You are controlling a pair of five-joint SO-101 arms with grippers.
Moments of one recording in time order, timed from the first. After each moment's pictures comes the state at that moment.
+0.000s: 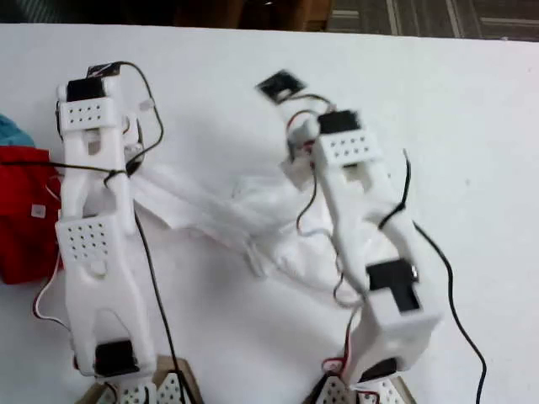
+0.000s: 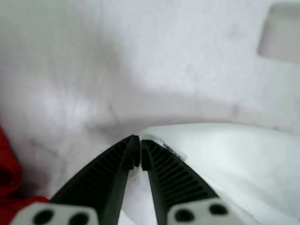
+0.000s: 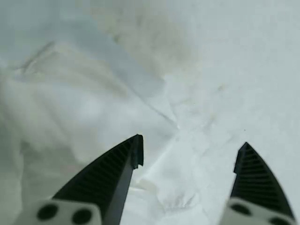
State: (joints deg) left arm -17.5 53.9 -58.2 101.4 5.3; right arm -13.5 15.7 -7.0 77.4 22.8
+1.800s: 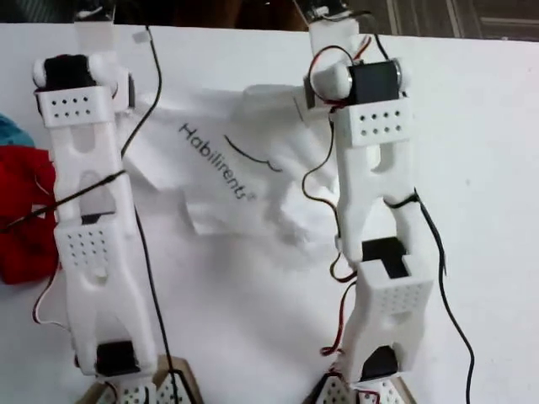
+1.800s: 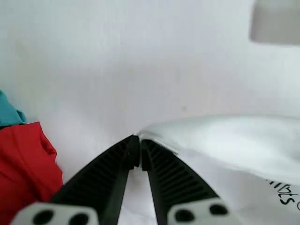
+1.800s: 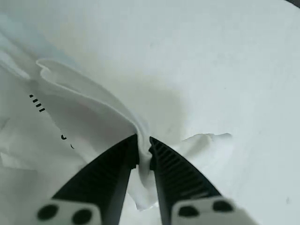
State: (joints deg) left arm -15.6 46.0 -76.9 101.6 -2.9; right arm -12.9 23.8 -57.5 100.1 14.1
